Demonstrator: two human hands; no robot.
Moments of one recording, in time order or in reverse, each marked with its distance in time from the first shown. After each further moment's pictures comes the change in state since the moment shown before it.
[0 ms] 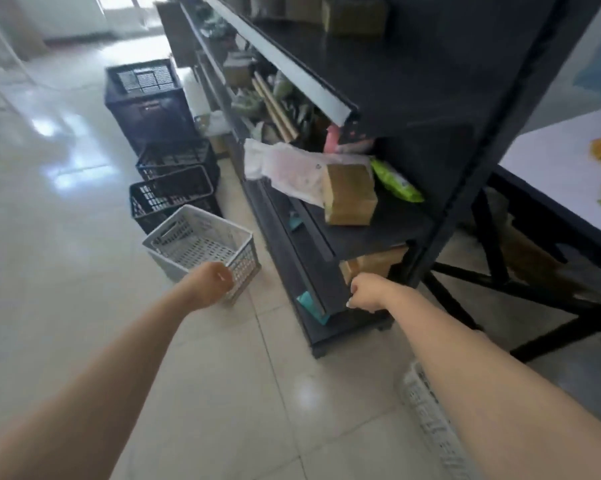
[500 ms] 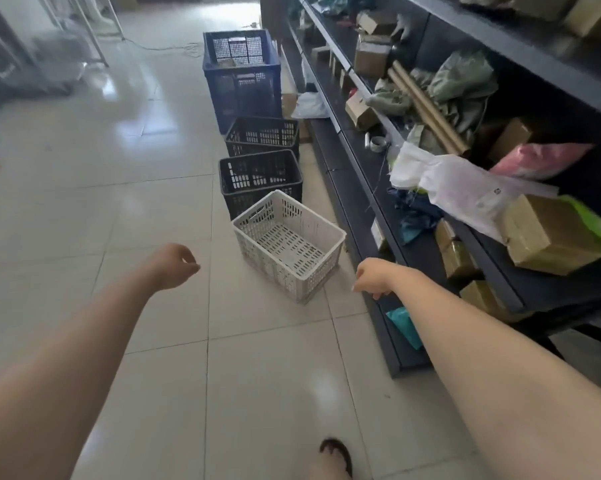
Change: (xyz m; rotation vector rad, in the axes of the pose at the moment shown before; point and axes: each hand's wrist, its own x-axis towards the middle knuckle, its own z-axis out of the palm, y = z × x) left_hand 0.048 -0.351 -0.213 -0.053 0.123 -0.315; right_hand 0.101 -0.362 0.039 -0.153 -0.116 -0.139
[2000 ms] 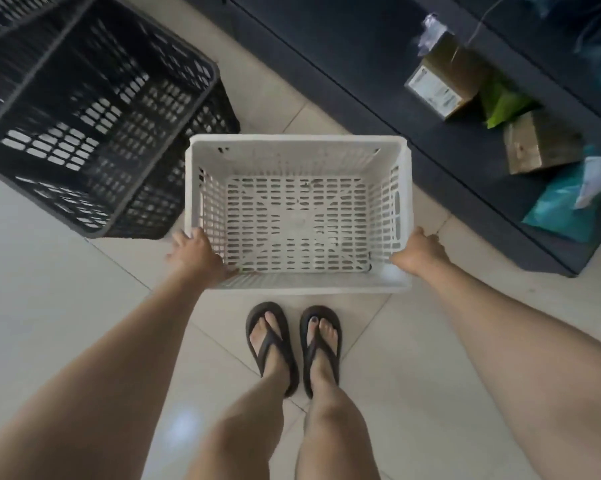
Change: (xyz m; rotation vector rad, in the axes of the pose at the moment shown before) left_hand 0.769 0.013 0.213 0.733 -0.440 0.261; right_hand 0.636 -0.047 0.064 0.716 0.050 1.030
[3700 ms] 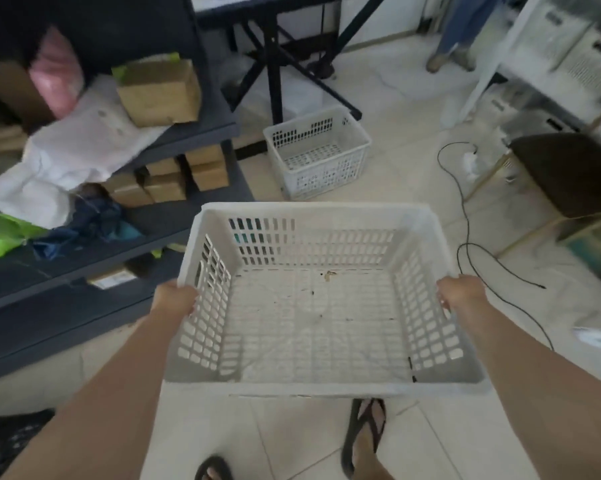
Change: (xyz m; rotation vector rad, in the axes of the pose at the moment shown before) left_hand -0.530 0.321 0.017 -0.258 -0.049 0.754; right_hand -0.391 0.660 0.017 1.489 0.523 0.872
